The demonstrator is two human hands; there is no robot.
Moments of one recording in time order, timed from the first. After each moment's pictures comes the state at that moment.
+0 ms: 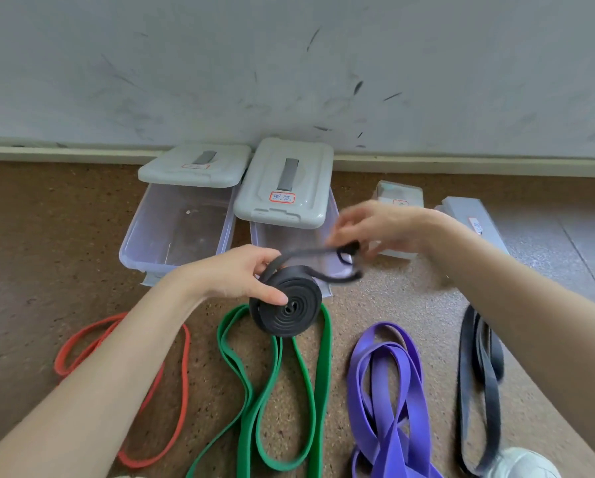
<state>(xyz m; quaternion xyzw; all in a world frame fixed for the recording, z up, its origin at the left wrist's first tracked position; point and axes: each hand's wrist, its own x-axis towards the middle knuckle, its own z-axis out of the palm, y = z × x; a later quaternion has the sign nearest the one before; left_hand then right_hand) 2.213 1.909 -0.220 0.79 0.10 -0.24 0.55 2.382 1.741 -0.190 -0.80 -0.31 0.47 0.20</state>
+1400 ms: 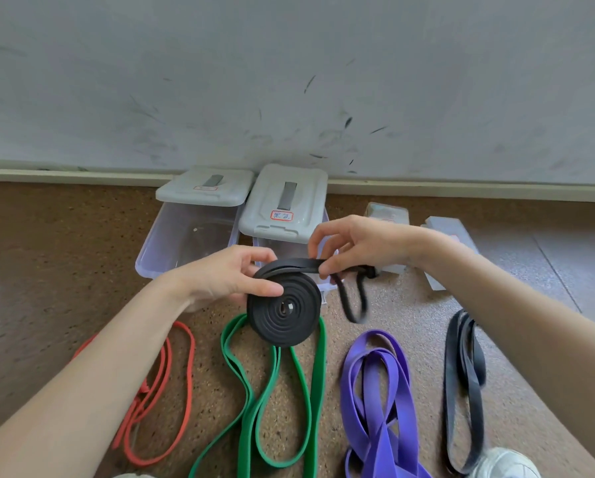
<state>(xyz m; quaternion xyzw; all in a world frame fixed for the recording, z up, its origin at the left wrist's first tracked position) 2.181 1.904 -0.177 0.69 0.13 -0.19 0.69 2.336 1.729 -0.134 -0.73 -0.43 0.46 0.26</state>
